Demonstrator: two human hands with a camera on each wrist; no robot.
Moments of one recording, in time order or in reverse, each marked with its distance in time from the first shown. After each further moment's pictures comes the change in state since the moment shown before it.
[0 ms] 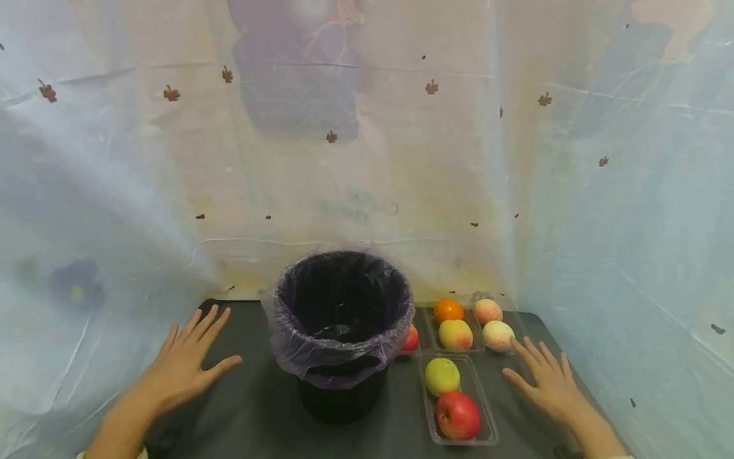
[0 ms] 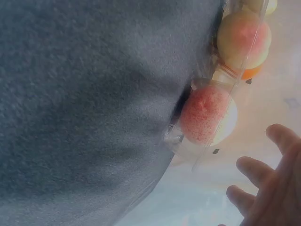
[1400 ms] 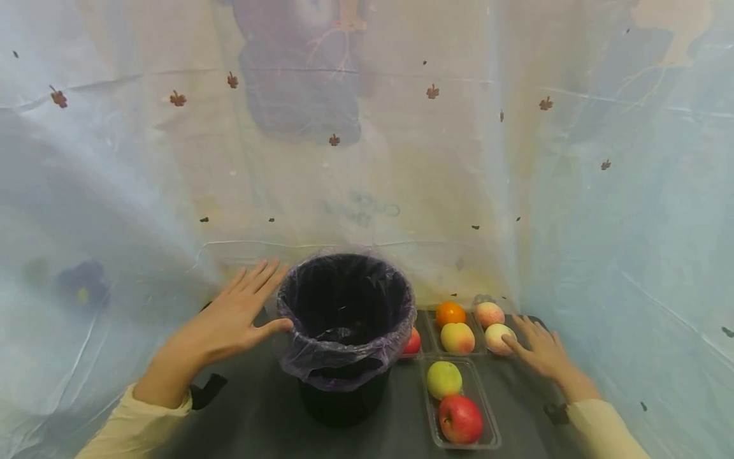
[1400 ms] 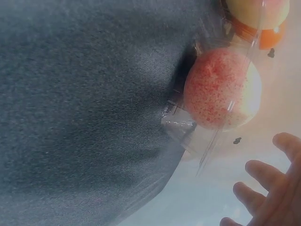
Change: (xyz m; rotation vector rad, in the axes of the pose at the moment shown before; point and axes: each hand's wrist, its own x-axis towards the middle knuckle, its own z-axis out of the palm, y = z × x) left_hand 0.060 0.101 -0.068 0.070 -0.013 0.261; right_hand 0.072 0.027 -0.010 -0.004 -0.030 0.032
